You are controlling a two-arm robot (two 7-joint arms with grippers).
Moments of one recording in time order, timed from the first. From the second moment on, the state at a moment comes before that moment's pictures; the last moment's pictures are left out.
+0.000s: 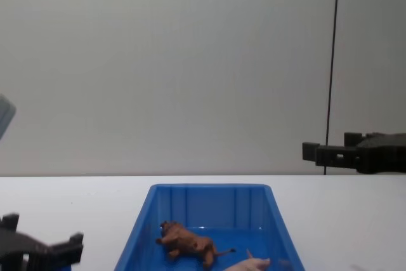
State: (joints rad) left arm 0.02 0.56 0.39 -1.73 -0.35 0.15 0.23; right arm 0.19 0.37 -0.23 -1.59 0.39 0.21 0.46
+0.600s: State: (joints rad) left arm 0.03 0.54 0.39 -1.64 -0.37 0.15 0.13; right arm 0.19 0.37 -0.23 -1.59 0.39 0.20 0.46
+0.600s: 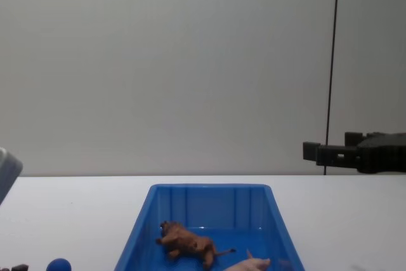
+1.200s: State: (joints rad) left arm 0.01 0.52 0.39 -1.58 -0.33 0.12 0.10; right arm 0.19 0.38 -0.23 -1.59 0.39 0.20 0.46
